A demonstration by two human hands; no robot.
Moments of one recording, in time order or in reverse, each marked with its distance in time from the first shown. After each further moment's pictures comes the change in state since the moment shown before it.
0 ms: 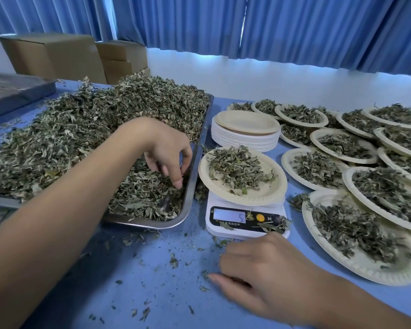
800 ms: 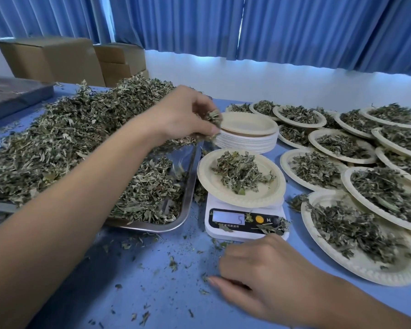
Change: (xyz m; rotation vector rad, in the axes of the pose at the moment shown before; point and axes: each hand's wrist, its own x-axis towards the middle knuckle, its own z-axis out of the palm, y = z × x) left_hand -0.025 0.034 -0.009 -0.629 0.684 0.353; right_hand 0.002 0.001 0.000 0.016 0.007 -0.014
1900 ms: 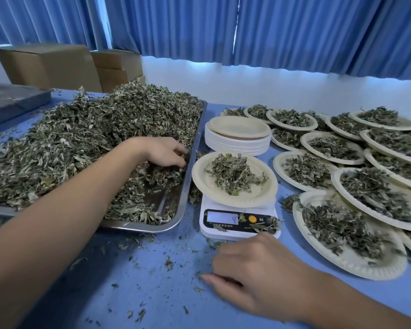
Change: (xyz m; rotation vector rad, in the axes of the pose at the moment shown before) left_hand 0.022 -0.074 0.010 0.548 -0.401 -0.306; right_hand -0.001 -0.001 0.000 -0.036 0.006 -0.001
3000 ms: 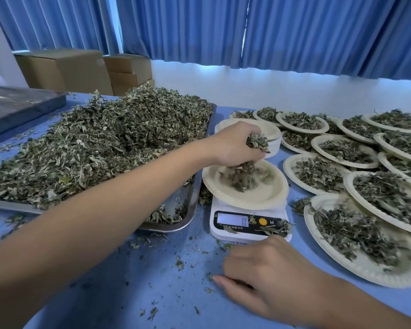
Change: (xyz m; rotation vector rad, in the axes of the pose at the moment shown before) left_hand -0.021 0.112 0.007 -0.363 0.244 0.422; right_hand 0.000 0.000 0.001 -0.022 0.026 0.003
